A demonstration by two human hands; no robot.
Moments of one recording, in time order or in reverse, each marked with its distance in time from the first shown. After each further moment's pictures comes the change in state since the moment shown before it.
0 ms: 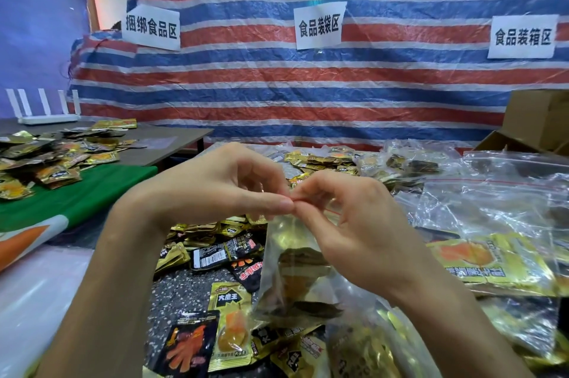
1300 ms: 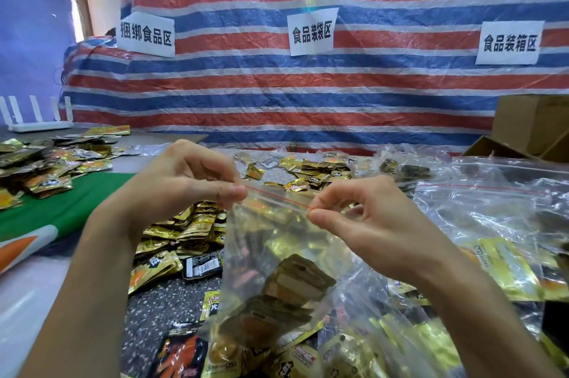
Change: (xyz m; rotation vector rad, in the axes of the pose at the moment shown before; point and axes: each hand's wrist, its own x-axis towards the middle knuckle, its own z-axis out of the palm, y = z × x) left_hand -0.011 -0.020 -0.011 -0.151 0.291 0.005; right_hand 0.005 0.017 -0.029 0.039 -0.133 0.185
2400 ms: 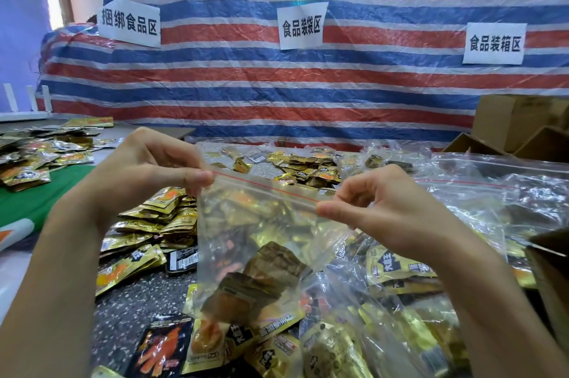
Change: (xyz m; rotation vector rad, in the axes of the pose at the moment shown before) left_hand -0.007 -0.011 -0.006 -0.037 0.143 -0.022; right_hand -0.005 0.015 -0.031 0.000 -0.075 0.059
